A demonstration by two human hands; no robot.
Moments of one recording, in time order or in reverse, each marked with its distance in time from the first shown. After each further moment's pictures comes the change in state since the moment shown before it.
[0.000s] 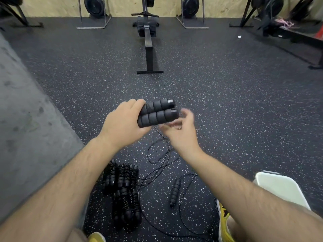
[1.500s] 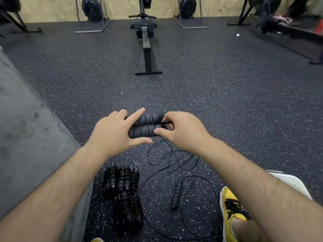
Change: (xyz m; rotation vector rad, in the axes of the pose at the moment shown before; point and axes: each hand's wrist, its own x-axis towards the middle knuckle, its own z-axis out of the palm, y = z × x) left_hand -0.012 -0.026 0.014 0.299 -0.009 0.113; right_hand 0.011 -0.037 -0.024 -0.905 -0.204 -0.331
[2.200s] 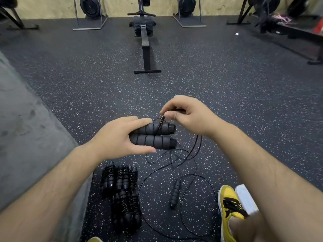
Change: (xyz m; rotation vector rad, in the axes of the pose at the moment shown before) left_hand -0.004 0.007 -0.011 -0.469 -0.136 0.154; right_hand 0.017 0.029 -0.026 0.358 -0.015 -0.263
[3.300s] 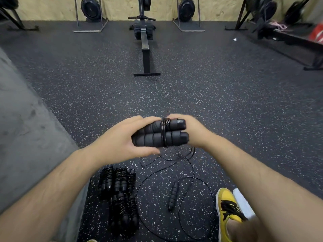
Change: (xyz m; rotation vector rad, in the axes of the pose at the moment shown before) left_hand -0.006 0.020 -0.011 -0.240 -0.044 0.025; right_hand -0.009 0.027 0.029 0.023 -0.142 0.217
